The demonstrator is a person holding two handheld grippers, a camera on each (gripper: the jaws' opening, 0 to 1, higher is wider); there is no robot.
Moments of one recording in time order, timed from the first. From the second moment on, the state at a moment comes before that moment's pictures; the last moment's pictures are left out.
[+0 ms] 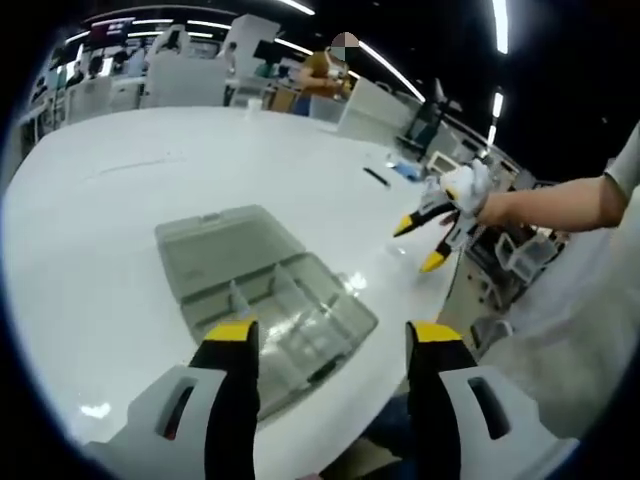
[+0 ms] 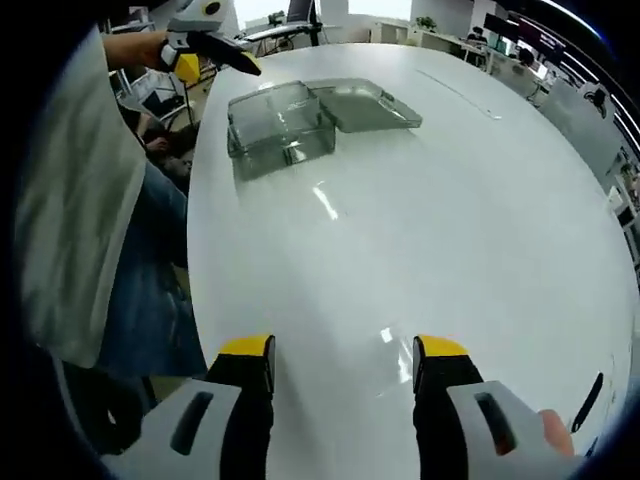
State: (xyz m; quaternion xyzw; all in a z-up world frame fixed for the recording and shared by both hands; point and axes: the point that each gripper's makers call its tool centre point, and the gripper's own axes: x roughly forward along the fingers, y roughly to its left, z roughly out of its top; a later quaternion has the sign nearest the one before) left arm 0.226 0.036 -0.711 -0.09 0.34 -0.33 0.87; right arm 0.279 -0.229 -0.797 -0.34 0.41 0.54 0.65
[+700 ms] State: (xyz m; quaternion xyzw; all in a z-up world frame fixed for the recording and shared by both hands) left arm 0.220 0.041 -0.712 -0.09 0.35 -0.32 0.88; right arm 0.289 -0.250 -0.812 -0.42 0.41 0.56 0.58
